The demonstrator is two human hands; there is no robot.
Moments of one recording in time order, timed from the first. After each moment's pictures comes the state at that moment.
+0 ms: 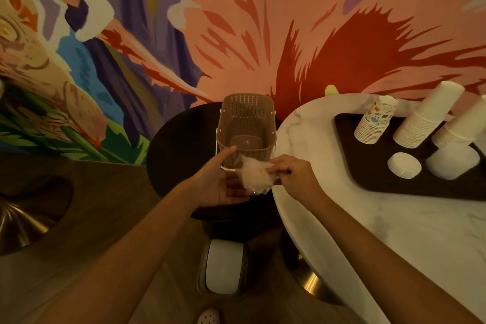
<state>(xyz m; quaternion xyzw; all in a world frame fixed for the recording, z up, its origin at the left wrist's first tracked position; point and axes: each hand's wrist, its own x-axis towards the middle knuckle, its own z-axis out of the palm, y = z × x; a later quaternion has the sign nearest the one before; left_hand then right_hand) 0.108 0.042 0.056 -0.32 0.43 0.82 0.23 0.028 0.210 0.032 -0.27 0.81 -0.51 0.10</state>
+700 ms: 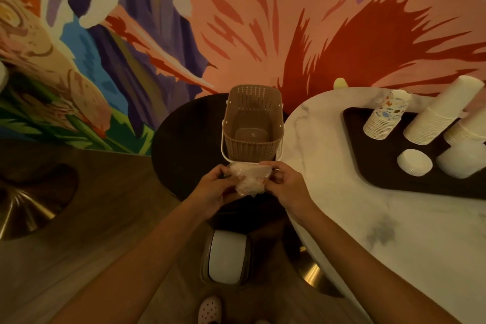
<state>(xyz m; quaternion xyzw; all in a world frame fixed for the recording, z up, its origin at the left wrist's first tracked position) 0.134 0.049 0.019 -0.33 0.48 0.81 0.01 0.064 0.193 0.016 -0.12 0.71 -0.65 0.25</state>
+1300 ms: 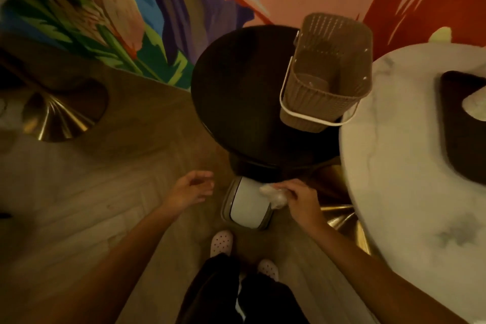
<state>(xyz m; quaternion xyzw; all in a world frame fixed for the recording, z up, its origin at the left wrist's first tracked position) 0.270 -0.038 -0.109 -0.45 0.58 0.68 0.05 0.123 0.168 -0.130 -0.26 0.85 -0.37 0.26</state>
